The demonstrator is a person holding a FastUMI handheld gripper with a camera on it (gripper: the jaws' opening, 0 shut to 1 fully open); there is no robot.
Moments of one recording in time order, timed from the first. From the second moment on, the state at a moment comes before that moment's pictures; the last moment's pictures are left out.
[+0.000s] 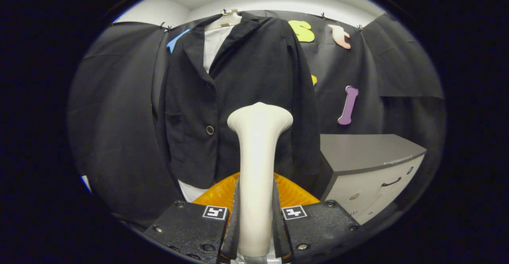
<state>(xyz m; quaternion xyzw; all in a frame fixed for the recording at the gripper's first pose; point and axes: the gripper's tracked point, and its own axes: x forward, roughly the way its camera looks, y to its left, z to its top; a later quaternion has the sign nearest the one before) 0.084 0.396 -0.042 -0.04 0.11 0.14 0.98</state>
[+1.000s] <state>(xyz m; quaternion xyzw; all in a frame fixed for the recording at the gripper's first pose) 0.062 0.380 -0.170 -0.05 0.26 0.14 0.95</state>
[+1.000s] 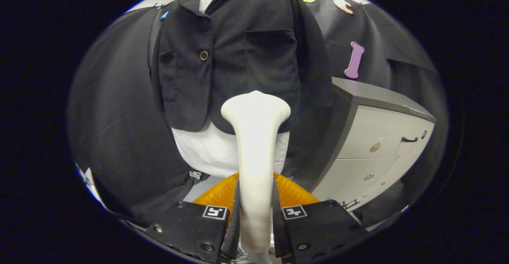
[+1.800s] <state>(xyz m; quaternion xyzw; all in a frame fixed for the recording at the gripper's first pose) 0.052 0.481 0.083 -0.02 -0.05 0.22 0.97</state>
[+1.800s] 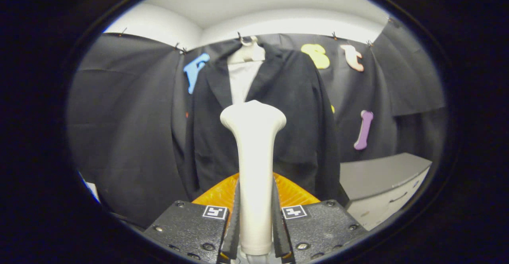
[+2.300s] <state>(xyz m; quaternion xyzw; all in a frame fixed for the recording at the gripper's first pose) 0.074 0.608 0.200 -0.03 -0.20 0.28 0.94</state>
